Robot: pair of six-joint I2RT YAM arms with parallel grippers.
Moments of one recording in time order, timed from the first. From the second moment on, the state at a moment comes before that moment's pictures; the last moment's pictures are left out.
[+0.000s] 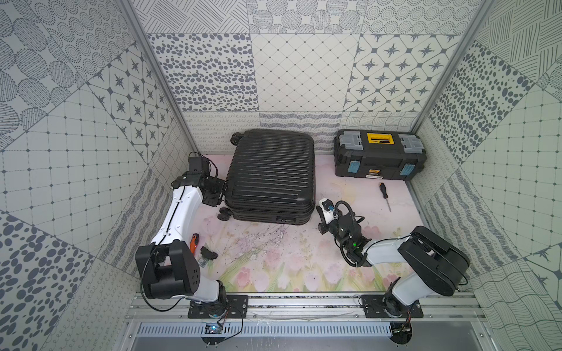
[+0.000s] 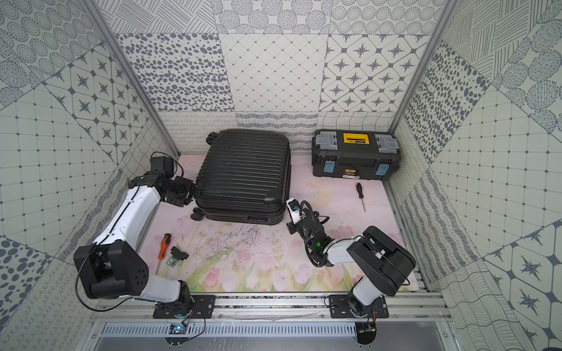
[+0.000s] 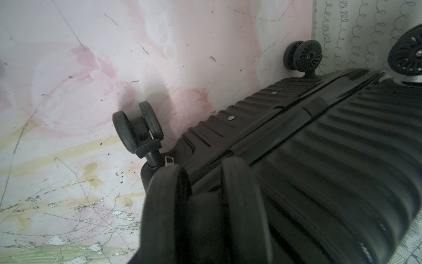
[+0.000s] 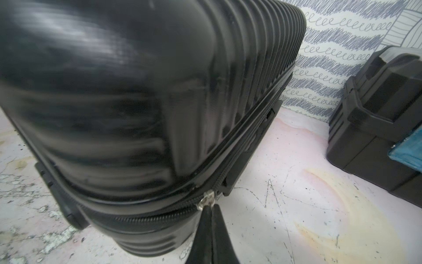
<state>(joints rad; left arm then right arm) 0.10 1.48 1.30 -0.87 0.15 -1.15 0.71 1.57 0.41 0.97 0.21 -0.07</state>
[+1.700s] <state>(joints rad) -0.53 1.55 1.75 -1.13 -0.34 -0.57 1.11 1.64 0.47 0.93 0.27 0.20</state>
